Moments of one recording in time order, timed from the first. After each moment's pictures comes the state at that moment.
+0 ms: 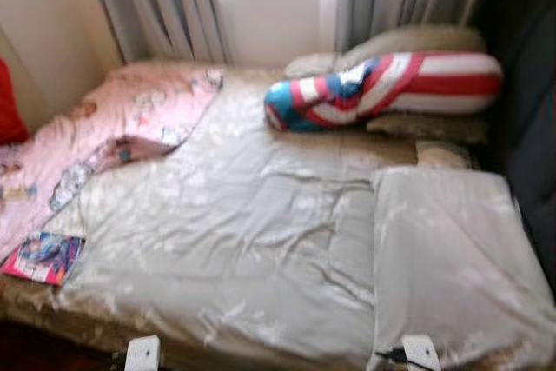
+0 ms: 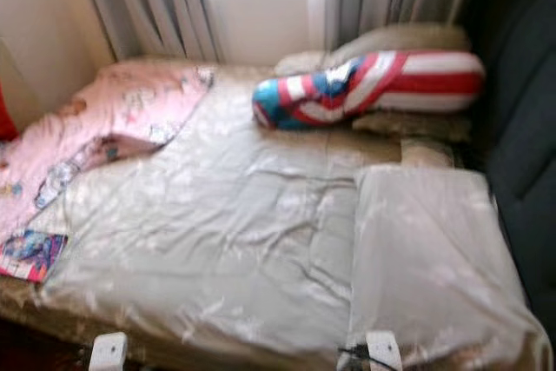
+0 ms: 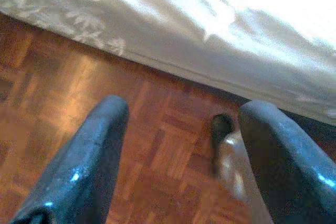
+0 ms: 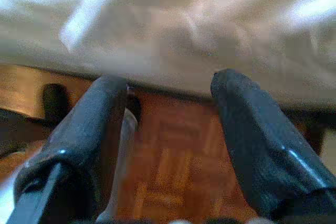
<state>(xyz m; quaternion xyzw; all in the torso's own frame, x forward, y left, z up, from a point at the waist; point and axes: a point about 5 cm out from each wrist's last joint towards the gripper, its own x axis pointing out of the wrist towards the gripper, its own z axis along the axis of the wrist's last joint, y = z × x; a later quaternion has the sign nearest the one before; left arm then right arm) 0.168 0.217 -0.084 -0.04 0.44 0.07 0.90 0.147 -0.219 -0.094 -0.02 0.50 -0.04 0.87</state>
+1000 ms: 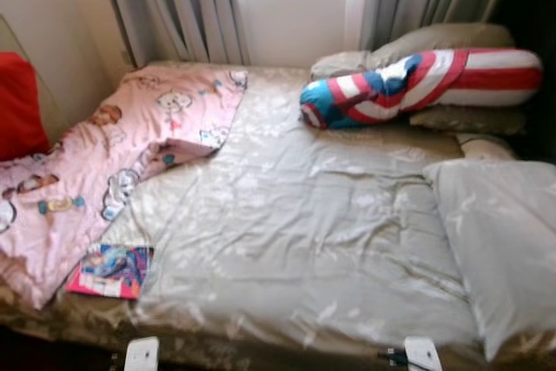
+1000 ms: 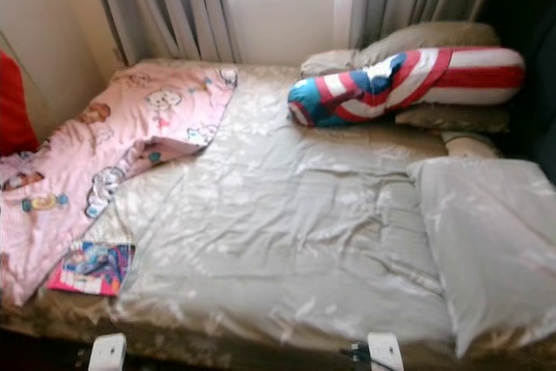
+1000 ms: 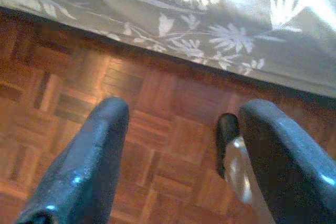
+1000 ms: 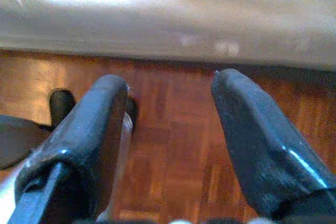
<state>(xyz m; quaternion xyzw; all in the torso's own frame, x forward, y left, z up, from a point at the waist) 0.170 0.219 -0.083 -0.04 0.43 0.08 0.90 0.145 -0.218 -0.095 -0.01 0.50 -0.04 0.87</state>
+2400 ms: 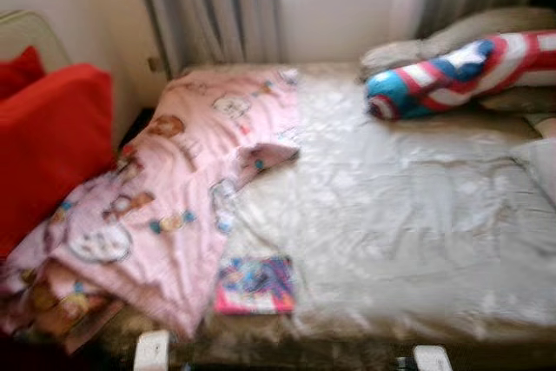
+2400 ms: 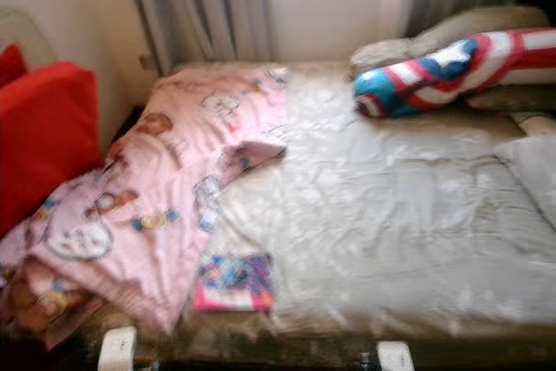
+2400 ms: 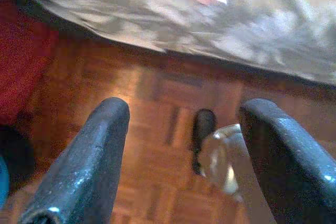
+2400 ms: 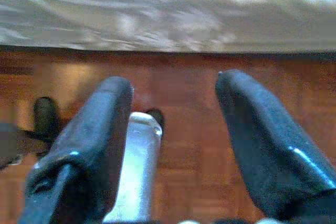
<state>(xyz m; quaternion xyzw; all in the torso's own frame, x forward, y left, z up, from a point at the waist) 0.162 0.232 -0.084 -0.03 0.44 0.09 0.89 0.154 -0.202 -0.094 -0.01 0.49 -0.02 0.87</state>
